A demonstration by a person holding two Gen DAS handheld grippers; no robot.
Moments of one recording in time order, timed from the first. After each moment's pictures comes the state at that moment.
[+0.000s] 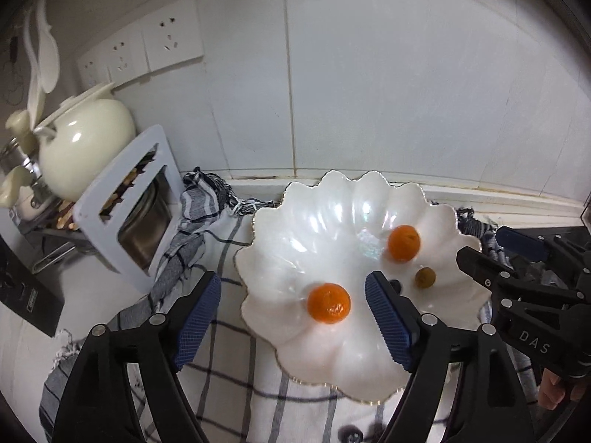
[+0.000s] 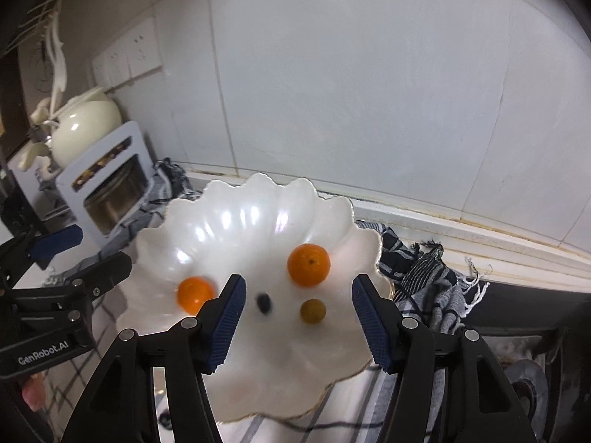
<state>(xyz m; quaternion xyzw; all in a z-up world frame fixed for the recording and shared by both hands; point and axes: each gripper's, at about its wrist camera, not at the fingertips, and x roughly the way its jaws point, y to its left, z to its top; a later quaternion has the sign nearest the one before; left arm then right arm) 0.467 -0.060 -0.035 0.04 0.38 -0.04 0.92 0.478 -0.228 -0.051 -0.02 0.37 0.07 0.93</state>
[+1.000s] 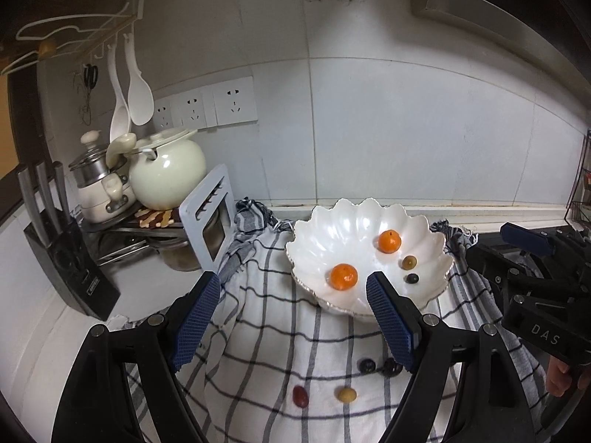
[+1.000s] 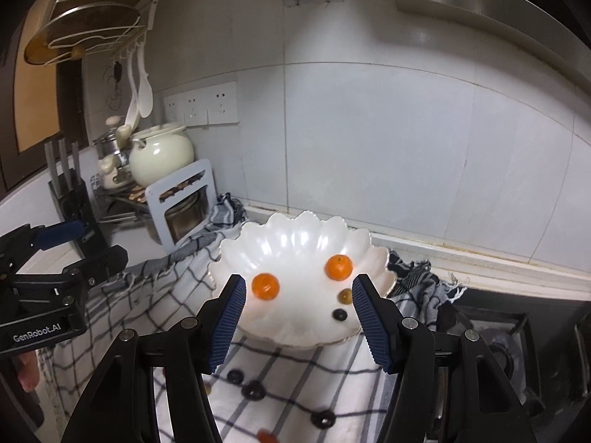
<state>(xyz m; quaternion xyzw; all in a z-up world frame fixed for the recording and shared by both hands) 0.315 -0.016 0.017 0.04 0.28 -0.03 0.96 0.337 -0.193 0.002 -0.03 0.27 0.10 0.96</state>
